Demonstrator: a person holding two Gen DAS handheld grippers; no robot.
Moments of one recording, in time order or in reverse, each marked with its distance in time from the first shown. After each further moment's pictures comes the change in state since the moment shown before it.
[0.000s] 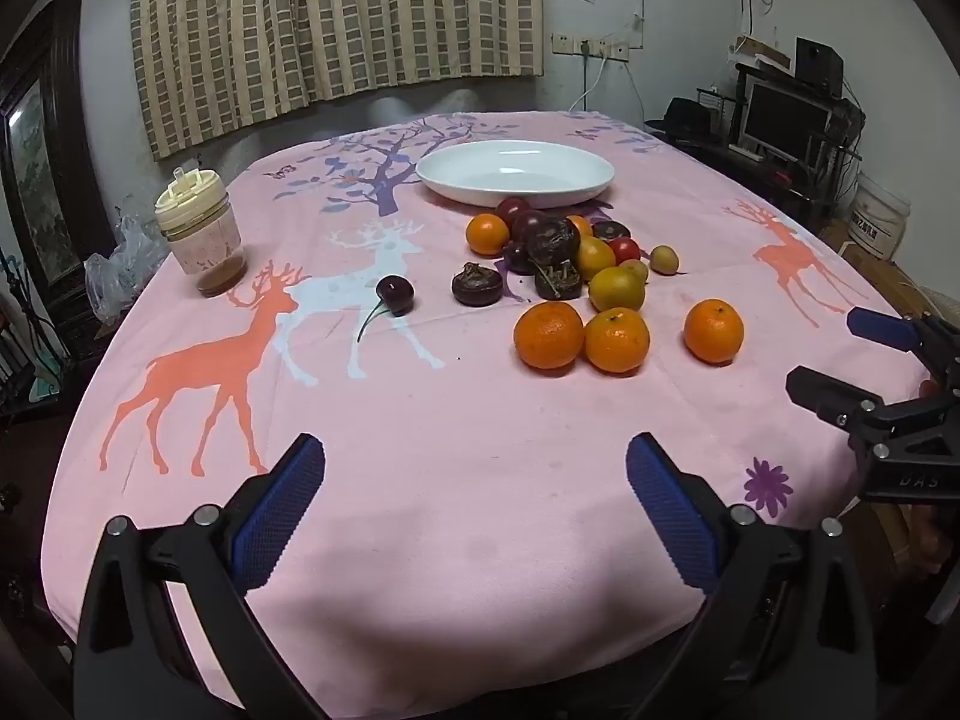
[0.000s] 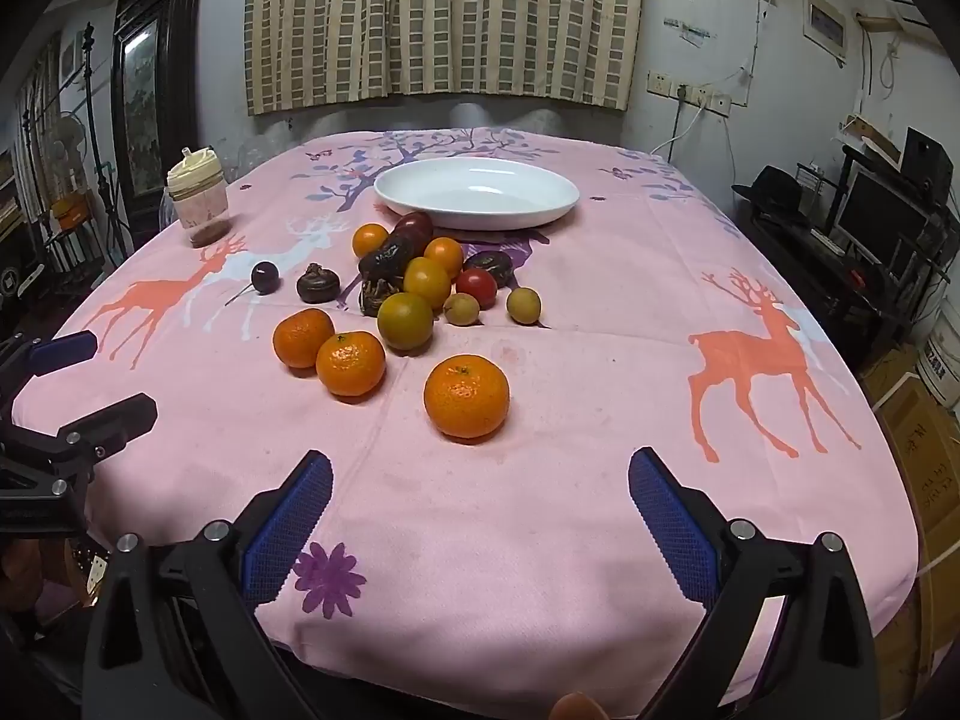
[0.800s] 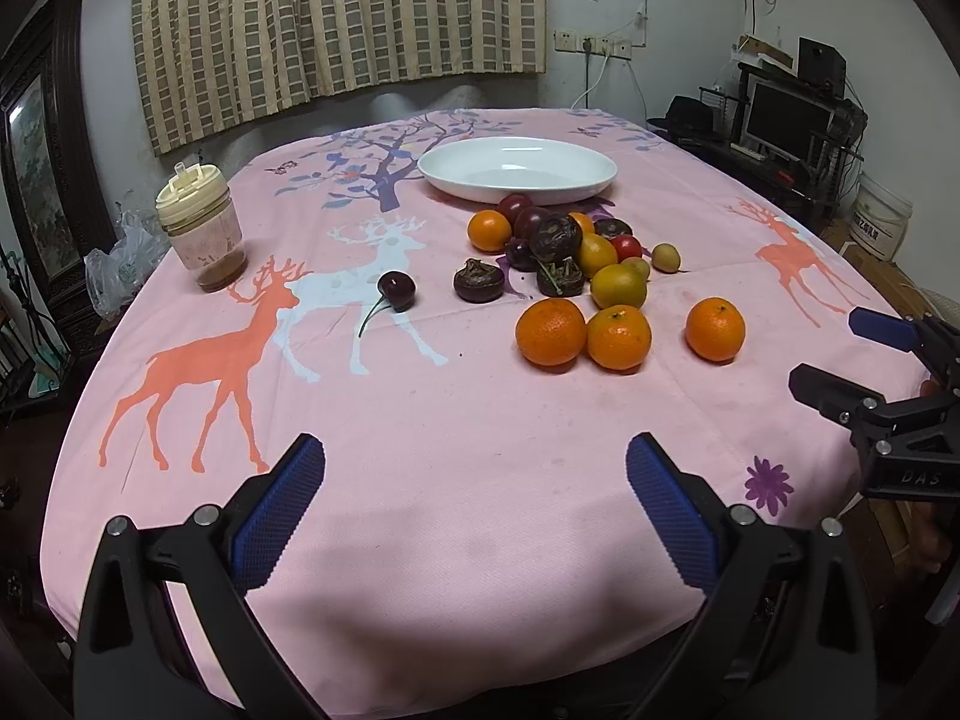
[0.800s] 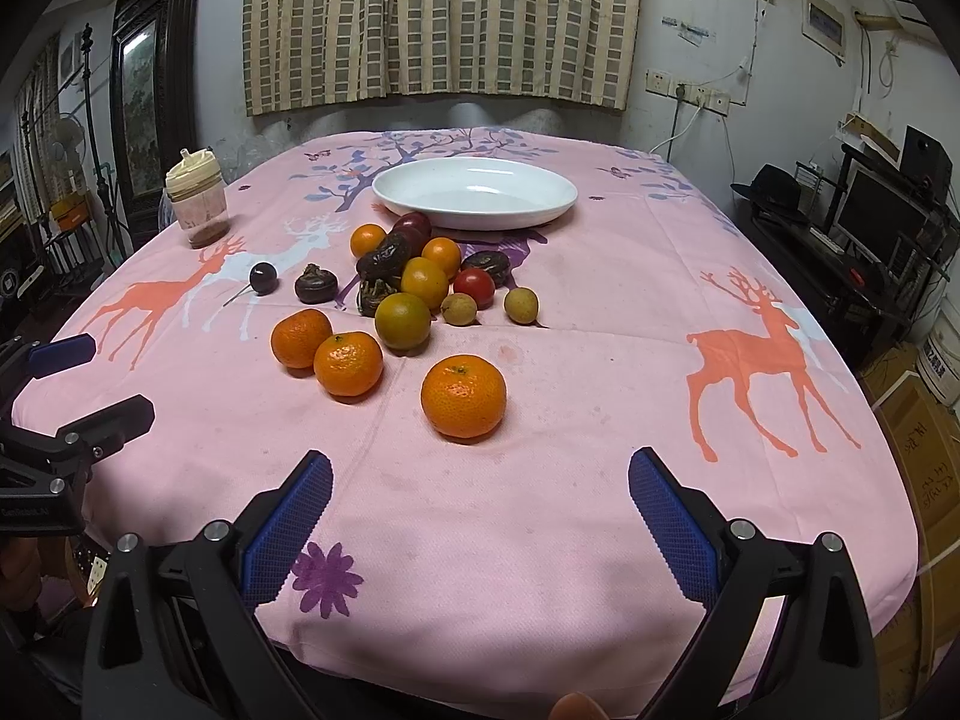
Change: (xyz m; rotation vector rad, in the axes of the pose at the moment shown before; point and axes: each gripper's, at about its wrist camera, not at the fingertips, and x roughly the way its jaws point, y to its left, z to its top) left arm -0.006 -0.001 -0.014 -0.016 -0.025 0.038; right arm 0.000 0.000 0.000 -0.001 -0.004 -0.001
